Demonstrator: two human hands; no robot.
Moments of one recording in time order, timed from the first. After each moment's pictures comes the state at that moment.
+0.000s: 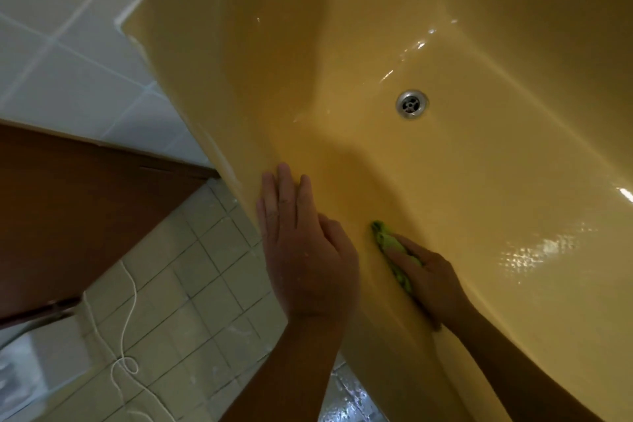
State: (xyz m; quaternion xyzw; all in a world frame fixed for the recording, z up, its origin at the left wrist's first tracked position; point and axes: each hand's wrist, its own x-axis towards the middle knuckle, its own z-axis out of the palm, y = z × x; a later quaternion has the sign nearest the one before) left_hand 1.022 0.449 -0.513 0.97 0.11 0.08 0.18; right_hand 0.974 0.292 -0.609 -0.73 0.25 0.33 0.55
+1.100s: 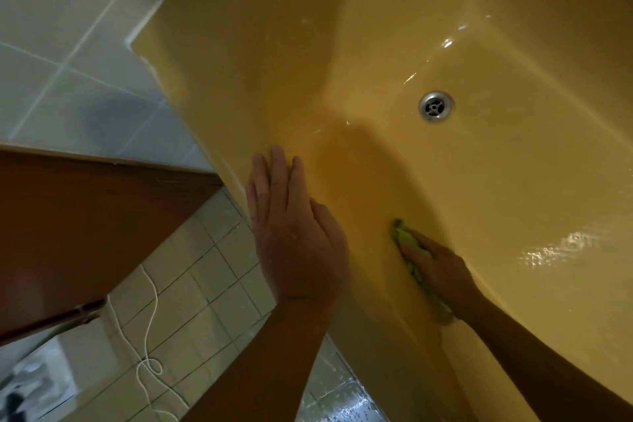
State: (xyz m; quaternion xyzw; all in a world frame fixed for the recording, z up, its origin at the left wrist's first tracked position) left_hand 1.088 0.488 -0.511 0.98 0.09 0.08 0.15; right_hand 1.029 0.311 -0.631 -0.72 0.24 0.41 0.50
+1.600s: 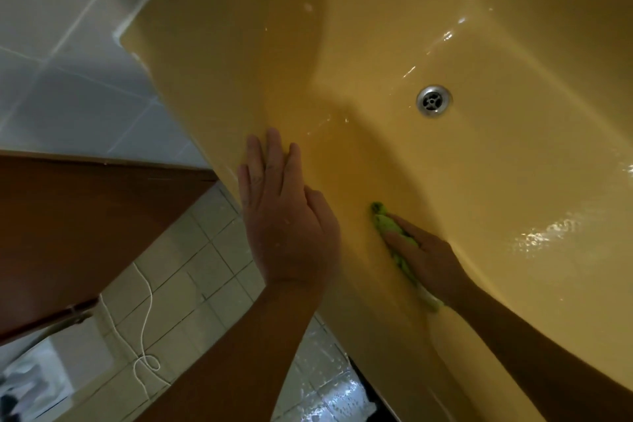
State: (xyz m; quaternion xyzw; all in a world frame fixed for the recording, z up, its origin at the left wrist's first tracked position) left_hand 1.113 0.507 -0.510 0.99 0.05 0.06 0.14; right_hand 1.051 0.330 -0.607 -0.73 0.21 0.40 0.52
